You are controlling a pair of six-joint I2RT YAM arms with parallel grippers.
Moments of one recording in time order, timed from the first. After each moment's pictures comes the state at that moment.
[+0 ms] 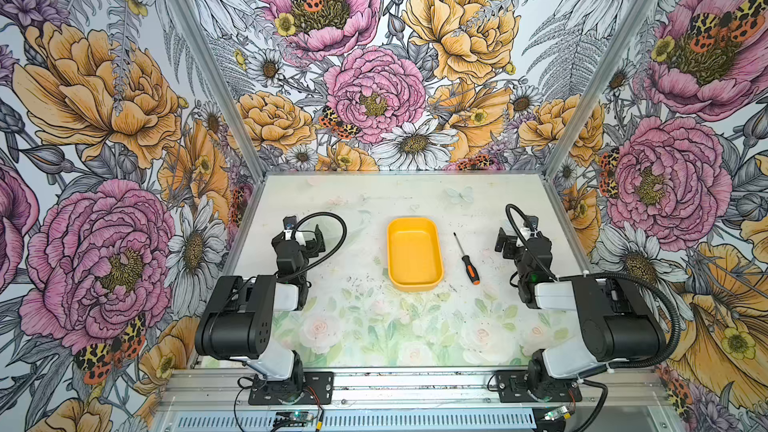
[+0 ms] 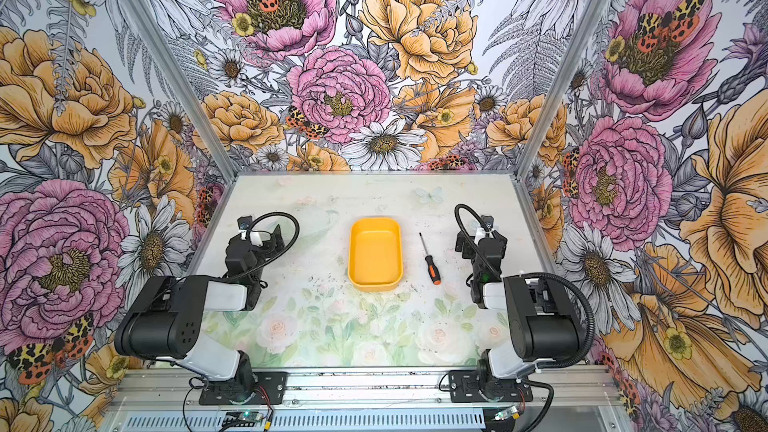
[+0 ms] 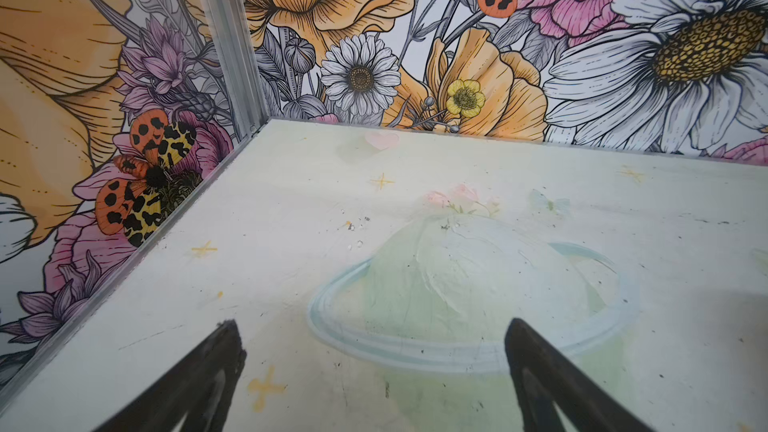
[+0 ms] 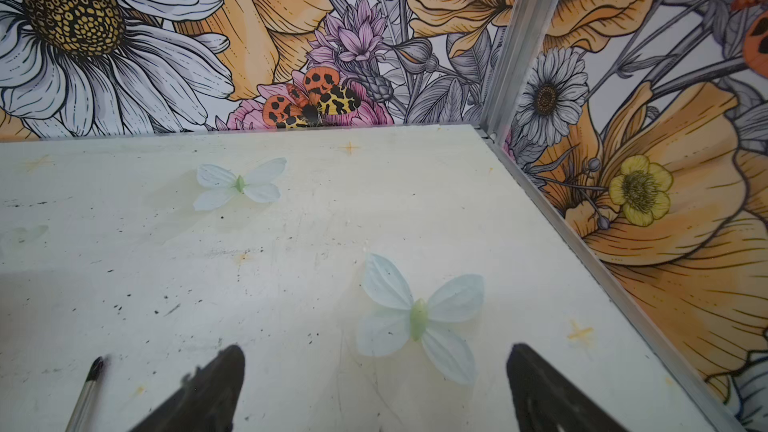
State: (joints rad) left arm 0.00 1.56 0.36 0.99 -0.15 -0.05; right arm -0.01 1.53 0.37 0.86 0.14 0.01
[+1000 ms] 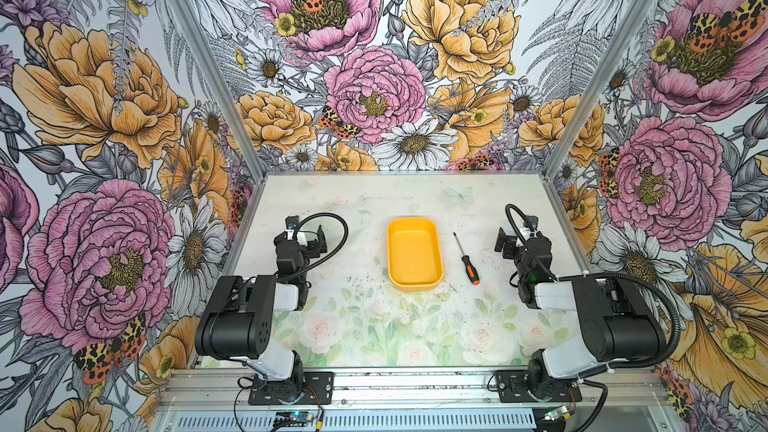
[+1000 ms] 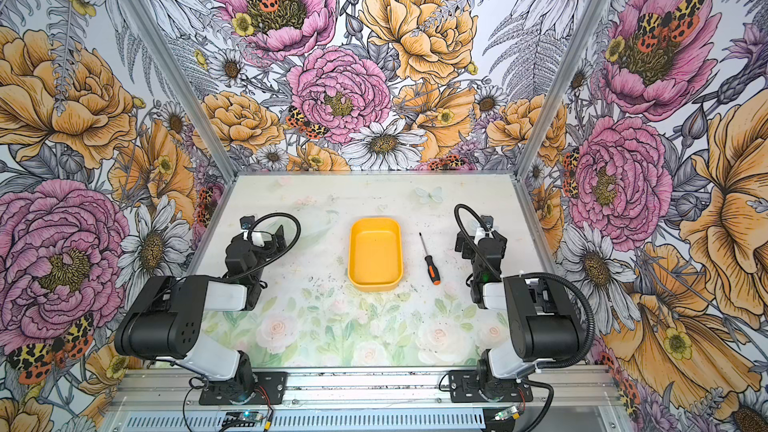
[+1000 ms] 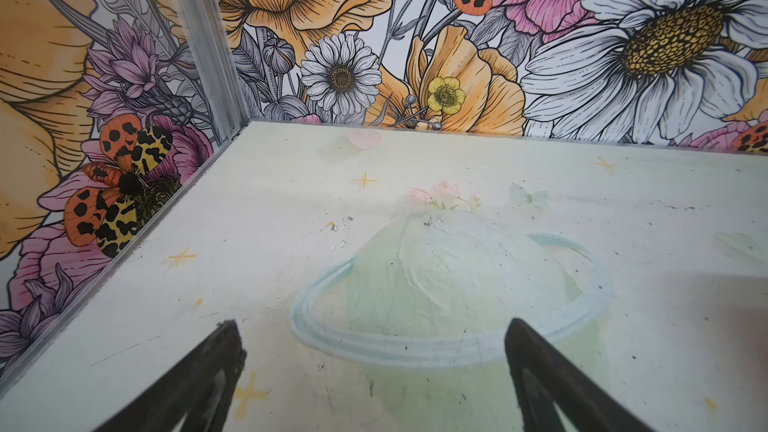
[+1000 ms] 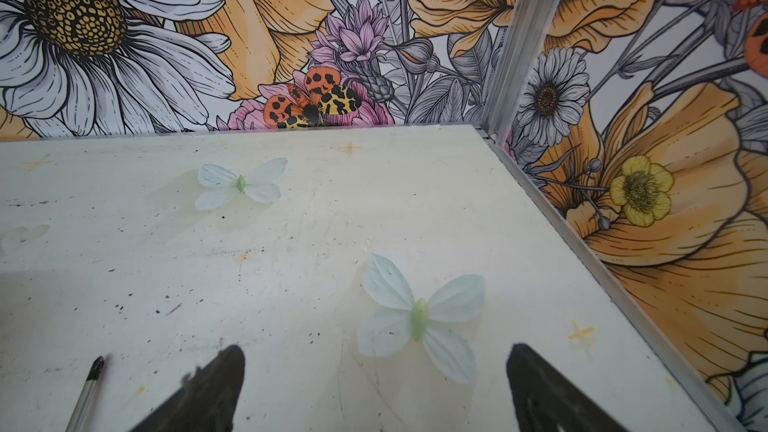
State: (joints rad) left arm 0.00 1.56 0.36 0.99 -0.10 -0.04; right arm -0.01 1.53 0.37 0.86 0.15 0.01
